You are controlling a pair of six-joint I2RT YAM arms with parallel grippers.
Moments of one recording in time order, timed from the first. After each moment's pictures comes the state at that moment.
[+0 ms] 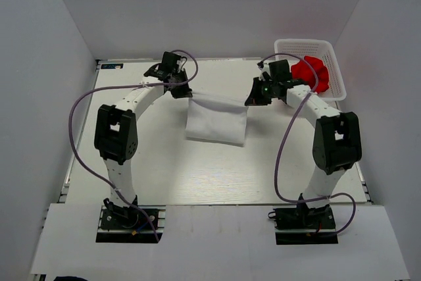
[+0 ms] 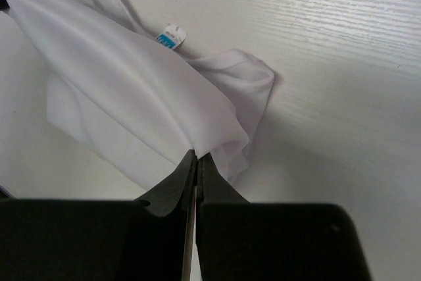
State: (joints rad) left arm -0.34 1.95 1.62 -0.54 0.11 -0.54; right arm 0.28 1.77 1.35 -0.44 -0.42 0.27
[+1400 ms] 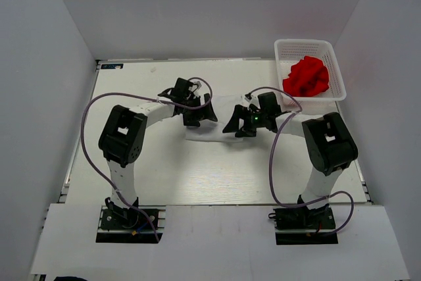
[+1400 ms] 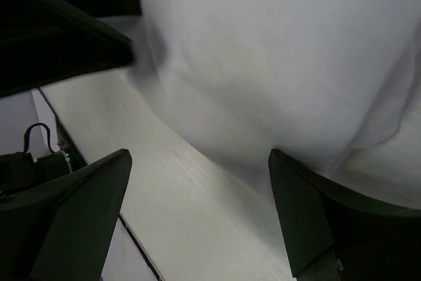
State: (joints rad) left arm -0.45 1.98 1.30 -0.27 0.38 -0.55; right arm 0.38 1.78 0.93 0.04 -0.68 0.51
